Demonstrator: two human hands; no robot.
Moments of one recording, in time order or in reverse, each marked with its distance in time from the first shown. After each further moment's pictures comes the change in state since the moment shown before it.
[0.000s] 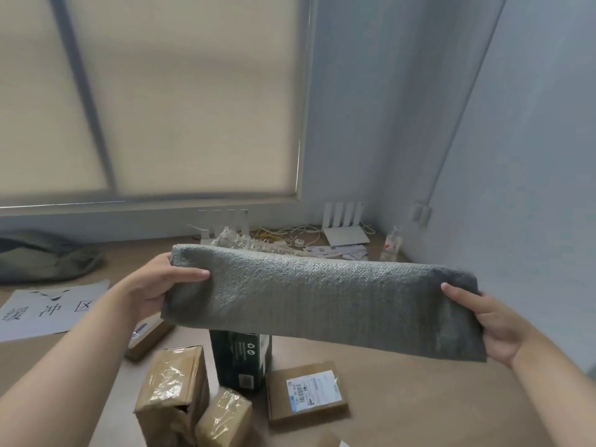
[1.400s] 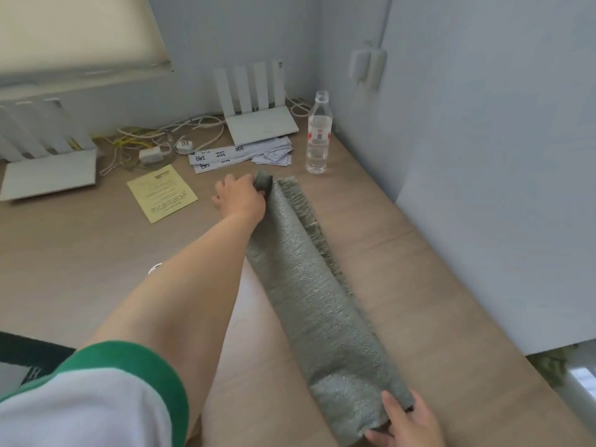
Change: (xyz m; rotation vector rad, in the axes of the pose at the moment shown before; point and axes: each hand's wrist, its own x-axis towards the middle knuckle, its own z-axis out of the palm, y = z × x) left_hand 0.450 -0.226 0.426 1.135 0.374 -0.040; right_hand 0.132 0.284 -0.257 0.082 0.632 0.397
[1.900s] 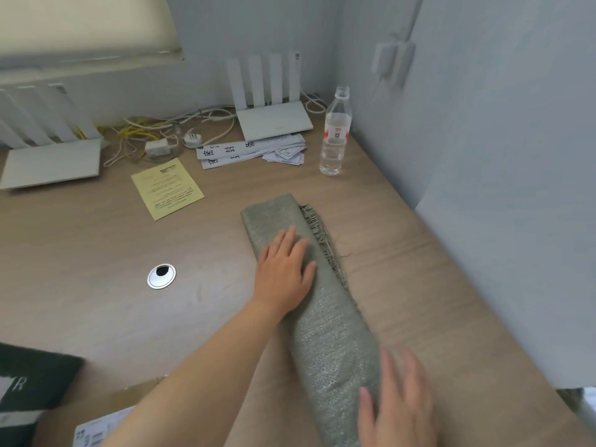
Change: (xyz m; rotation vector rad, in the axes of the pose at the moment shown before) left_hand -0.096 -0.038 0.092 0.075 -0.089 0.436; right_hand 0.014 -0.008 0.057 -1.119 0.403 -0.996
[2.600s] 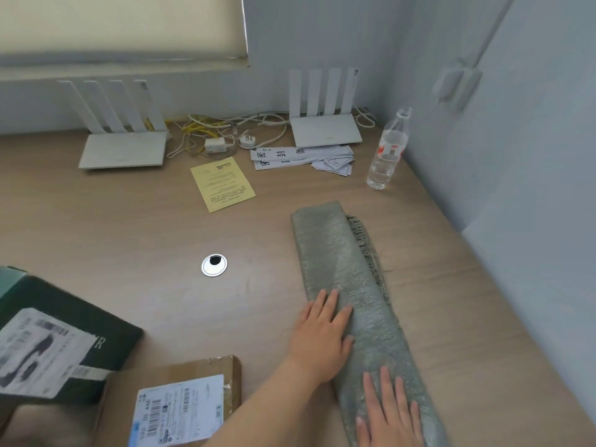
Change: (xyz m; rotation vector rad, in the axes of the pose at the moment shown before) left_hand -0.100 -0.001 0.019 0.014 -0.234 0.045; right_hand -0.027 0.014 0.070 -0.061 -0.348 -0.327
